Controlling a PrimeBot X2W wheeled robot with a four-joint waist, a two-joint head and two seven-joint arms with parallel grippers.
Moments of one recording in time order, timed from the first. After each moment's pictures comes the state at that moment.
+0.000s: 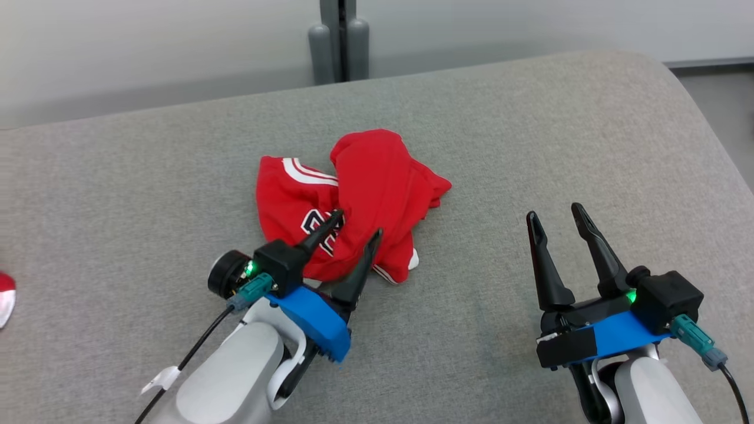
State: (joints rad) left arm -0.54 0.21 -0.79 0.56 -0.57 -0.12 -0.26; right arm -0.22 -0.05 0.11 0.18 0.19 0.13 -0.26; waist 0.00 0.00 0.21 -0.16
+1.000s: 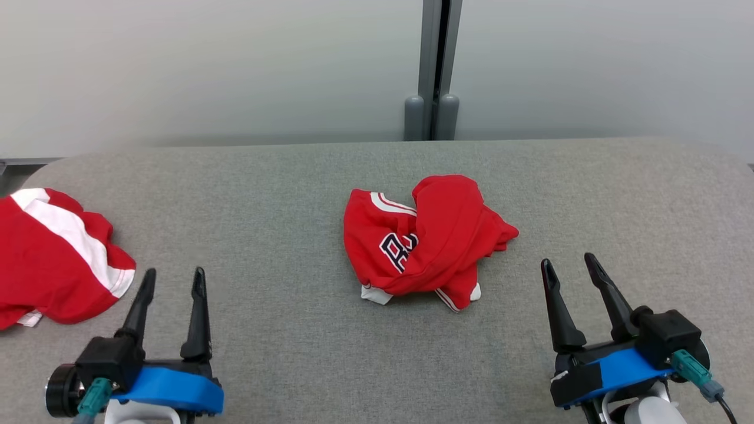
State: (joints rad) left arm -0.08 0.22 -0.12 0.23 -0.30 -0.04 -0.26; right arm -0.12 -0.05 0.06 0.23 0.16 0.13 -0.26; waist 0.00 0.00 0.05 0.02
